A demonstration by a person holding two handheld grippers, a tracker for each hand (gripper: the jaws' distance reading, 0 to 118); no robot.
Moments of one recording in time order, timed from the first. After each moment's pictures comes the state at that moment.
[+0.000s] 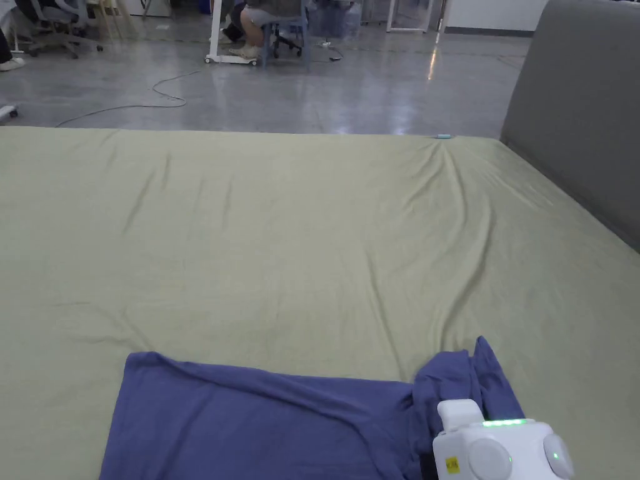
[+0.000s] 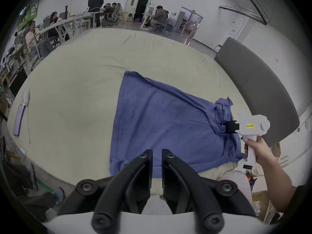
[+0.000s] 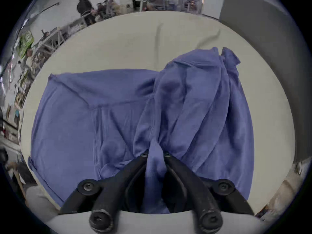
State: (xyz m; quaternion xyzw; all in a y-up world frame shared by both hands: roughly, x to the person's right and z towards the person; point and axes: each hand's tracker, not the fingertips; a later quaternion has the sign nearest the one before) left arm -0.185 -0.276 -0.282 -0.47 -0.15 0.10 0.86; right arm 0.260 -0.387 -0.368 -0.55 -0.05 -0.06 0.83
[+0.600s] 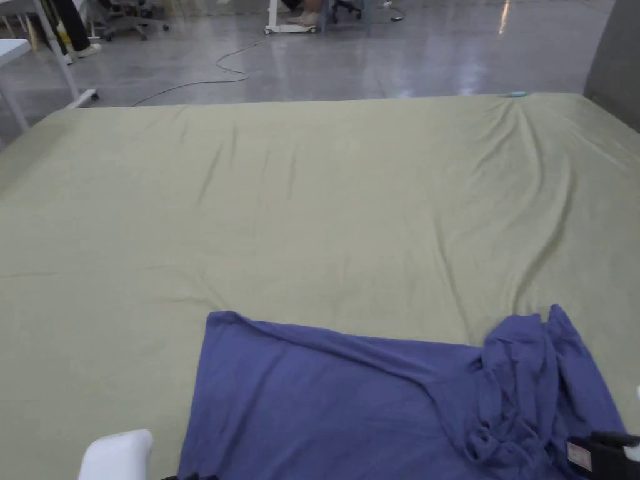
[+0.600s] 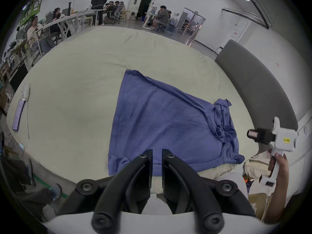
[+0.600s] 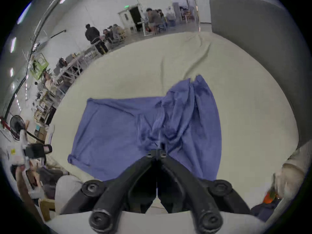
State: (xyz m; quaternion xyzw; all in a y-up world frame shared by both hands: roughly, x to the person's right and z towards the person) left arm -0.180 -0.277 -0.286 -0.48 -0.15 0.11 0.86; right arm 0.278 -0.277 -0.245 -0.48 0.01 -0.12 0.87
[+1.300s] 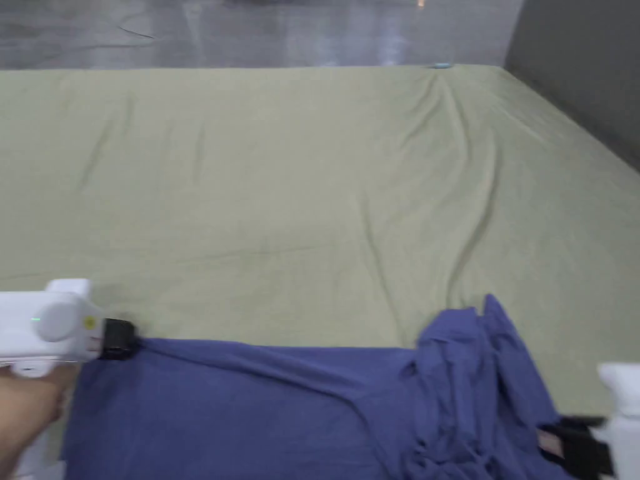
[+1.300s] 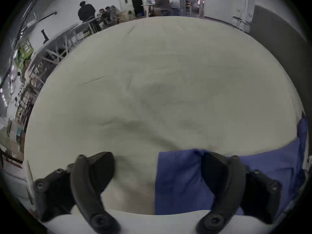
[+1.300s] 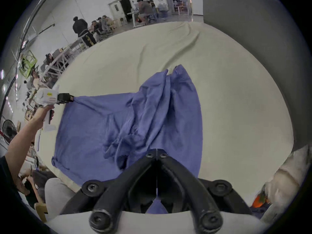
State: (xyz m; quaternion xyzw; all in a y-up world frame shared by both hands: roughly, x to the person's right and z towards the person) left arm -0.160 -0.400 -0.618 -0.52 -0.07 -0.07 0.85; right arm 0.339 -0.295 -0.318 -0.51 -0.04 -0.10 0.85
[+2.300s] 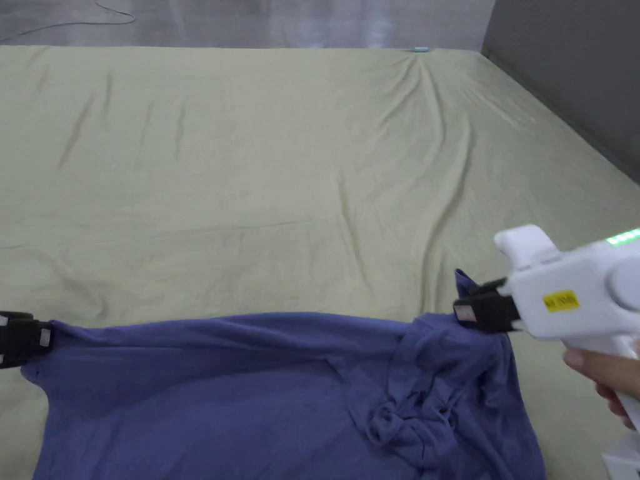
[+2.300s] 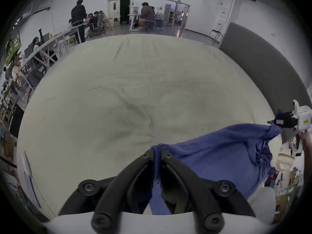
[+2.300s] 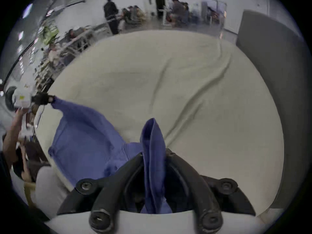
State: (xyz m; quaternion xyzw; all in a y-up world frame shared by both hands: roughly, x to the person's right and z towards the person) left arm -0.212 -0.289 -0.487 -0.47 -0.17 -0.02 0.86; right arm 0.332 -0.255 -0.359 -0.48 0.08 0.02 0.87
